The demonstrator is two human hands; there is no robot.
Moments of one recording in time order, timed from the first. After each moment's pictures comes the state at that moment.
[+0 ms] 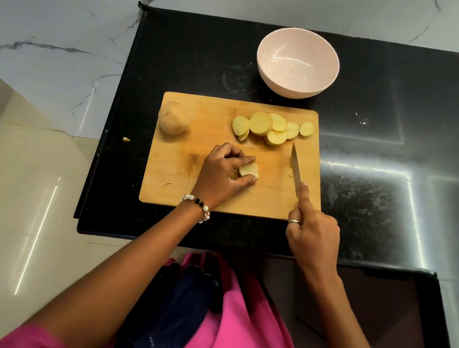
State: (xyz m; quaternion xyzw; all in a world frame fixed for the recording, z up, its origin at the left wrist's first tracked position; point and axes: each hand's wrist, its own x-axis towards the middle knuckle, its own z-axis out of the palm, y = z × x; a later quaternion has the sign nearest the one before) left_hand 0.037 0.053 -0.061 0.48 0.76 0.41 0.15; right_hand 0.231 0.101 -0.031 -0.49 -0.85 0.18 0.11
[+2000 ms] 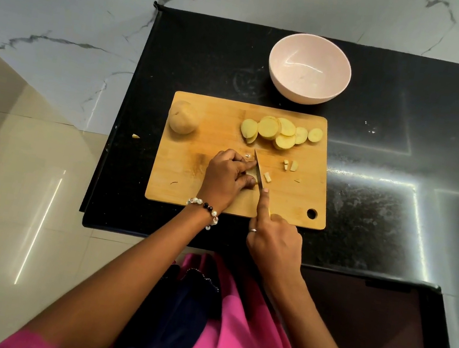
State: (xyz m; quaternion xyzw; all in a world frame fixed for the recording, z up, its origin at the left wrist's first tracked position) left_hand 0.042 0.051 -0.060 0.44 0.79 0.40 0.15; right_hand 0.188 0.058 -0.027 -0.40 -0.91 0.11 0.01
